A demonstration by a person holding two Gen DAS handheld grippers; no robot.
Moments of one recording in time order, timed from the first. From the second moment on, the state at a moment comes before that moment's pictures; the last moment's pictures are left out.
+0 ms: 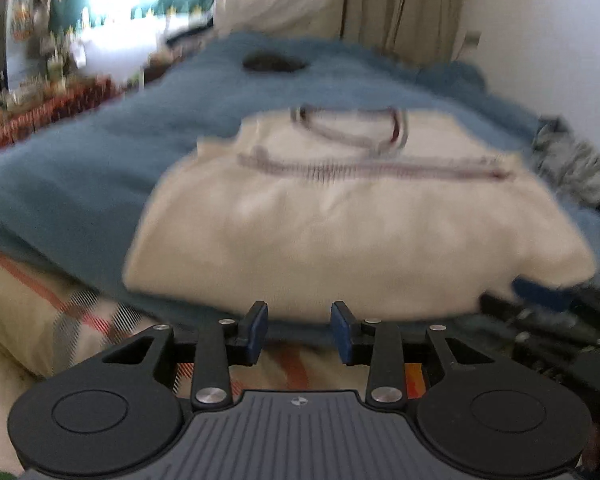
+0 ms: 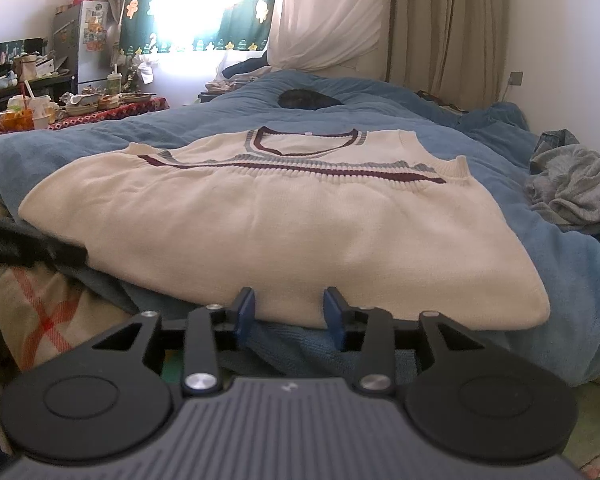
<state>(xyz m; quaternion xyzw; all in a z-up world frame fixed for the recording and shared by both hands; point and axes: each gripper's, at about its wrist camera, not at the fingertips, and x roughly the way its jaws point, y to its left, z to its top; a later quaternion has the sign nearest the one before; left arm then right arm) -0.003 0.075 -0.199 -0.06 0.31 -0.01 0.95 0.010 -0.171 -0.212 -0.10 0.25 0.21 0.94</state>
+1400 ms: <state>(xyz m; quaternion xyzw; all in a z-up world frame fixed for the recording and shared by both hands) 0.043 0.105 -0.218 -0.04 0.37 0.00 0.93 0.039 -0.217 -0.188 -0.06 0.29 0.14 0.95</state>
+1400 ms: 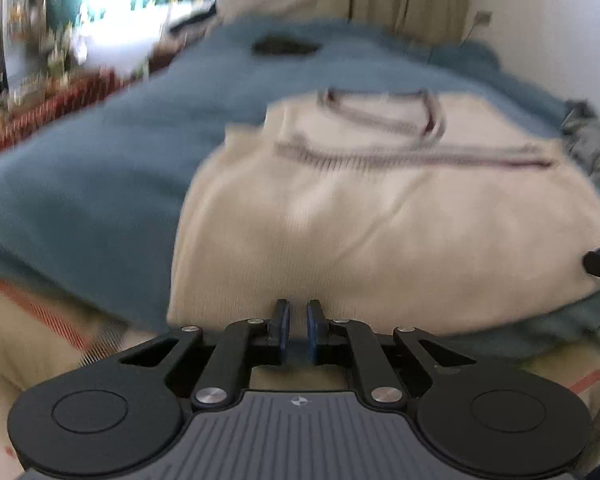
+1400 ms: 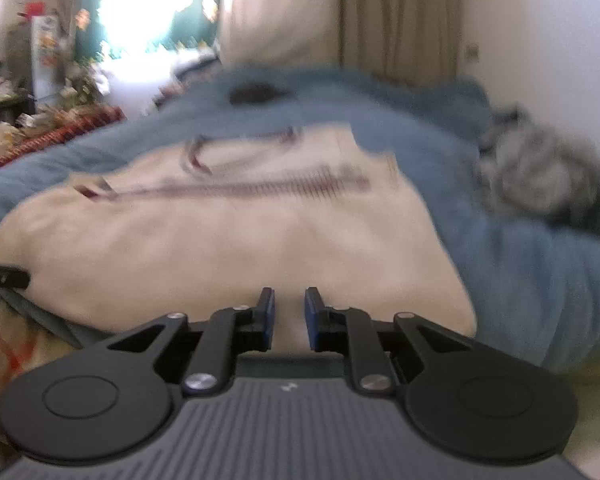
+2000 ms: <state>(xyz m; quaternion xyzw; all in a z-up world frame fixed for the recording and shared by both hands) 0.010 0.114 -0.174 -0.10 0.33 -0.06 0.94 0.038 -0.270 -0.140 -0.06 0.26 0.12 0.96</state>
